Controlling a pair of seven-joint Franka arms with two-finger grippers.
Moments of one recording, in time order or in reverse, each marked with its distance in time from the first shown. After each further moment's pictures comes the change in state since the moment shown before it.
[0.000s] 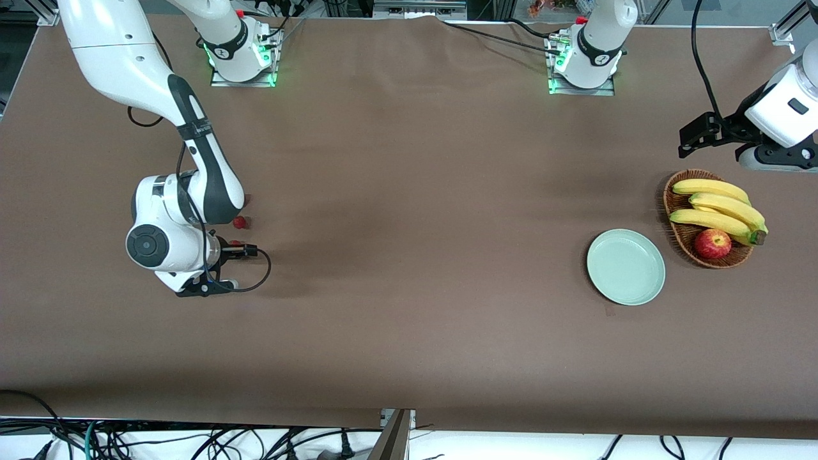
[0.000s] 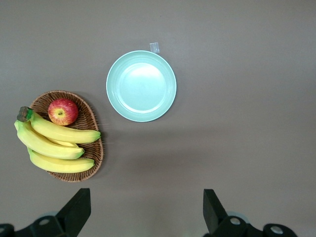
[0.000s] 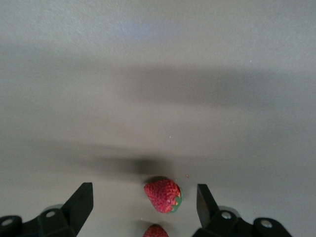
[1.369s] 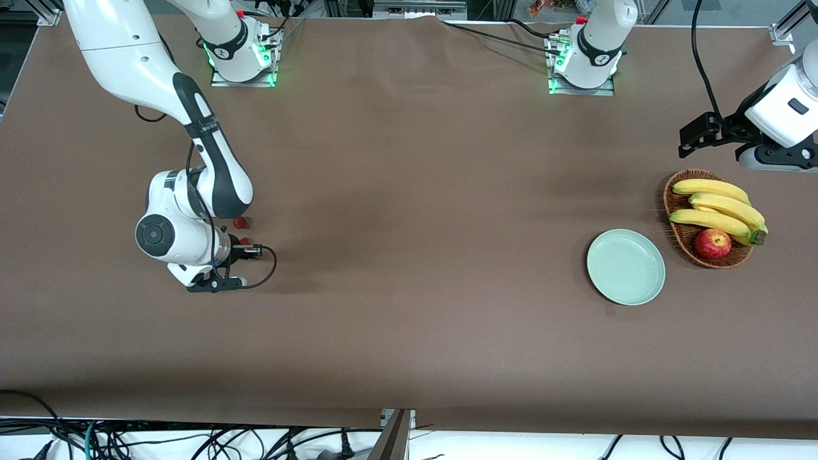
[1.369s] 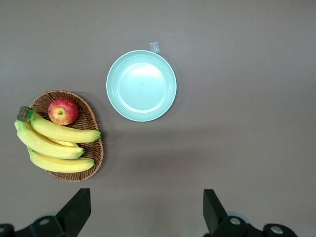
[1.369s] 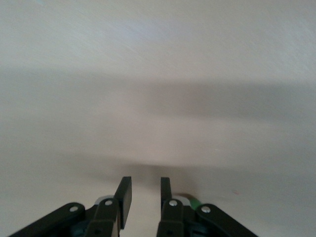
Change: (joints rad) left arm 0.000 0.000 0.000 0.000 0.000 -0.001 0.000; right arm 0.019 -0.019 0.027 -0.041 0.122 0.115 0.000
